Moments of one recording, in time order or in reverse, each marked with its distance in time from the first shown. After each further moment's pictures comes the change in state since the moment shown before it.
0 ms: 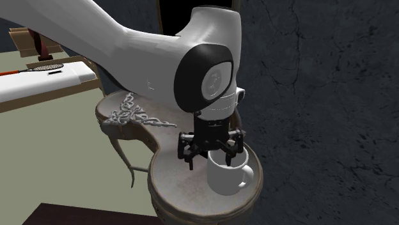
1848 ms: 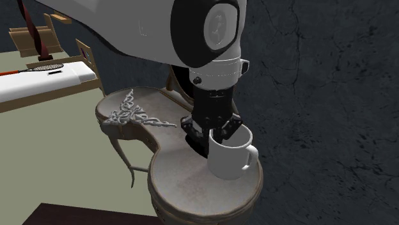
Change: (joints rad) arm -0.017 -0.110 0.062 0.089 -0.001 -0.196 0.015
